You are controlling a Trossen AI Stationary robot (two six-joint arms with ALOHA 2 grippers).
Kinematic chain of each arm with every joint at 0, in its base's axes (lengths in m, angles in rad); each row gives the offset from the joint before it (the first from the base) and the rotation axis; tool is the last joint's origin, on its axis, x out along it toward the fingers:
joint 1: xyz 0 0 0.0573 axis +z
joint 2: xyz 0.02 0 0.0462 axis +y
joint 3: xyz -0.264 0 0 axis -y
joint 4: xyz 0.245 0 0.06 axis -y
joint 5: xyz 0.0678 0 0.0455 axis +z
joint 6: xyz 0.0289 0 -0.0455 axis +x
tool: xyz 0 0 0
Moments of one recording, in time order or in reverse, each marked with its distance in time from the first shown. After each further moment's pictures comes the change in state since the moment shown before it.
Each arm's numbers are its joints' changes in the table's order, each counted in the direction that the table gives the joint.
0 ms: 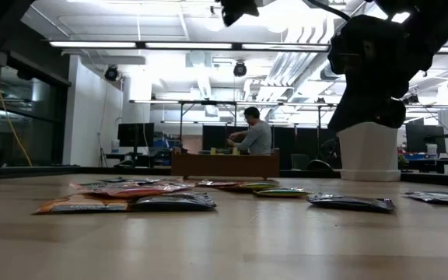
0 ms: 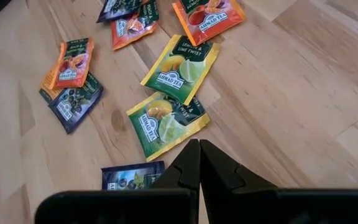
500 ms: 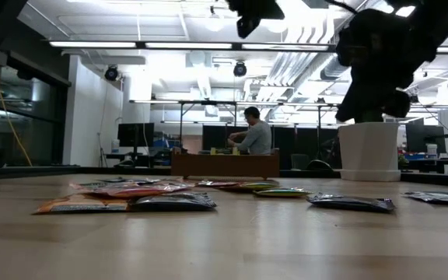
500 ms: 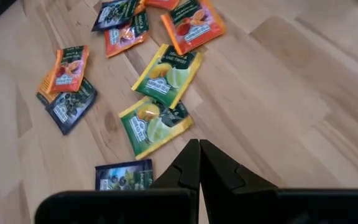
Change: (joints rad) left arm -0.028 -0.033 -0.250 0.390 -0.074 -0.160; right arm -0.025 -0.133 0.000 -0.140 -0.011 -0.026
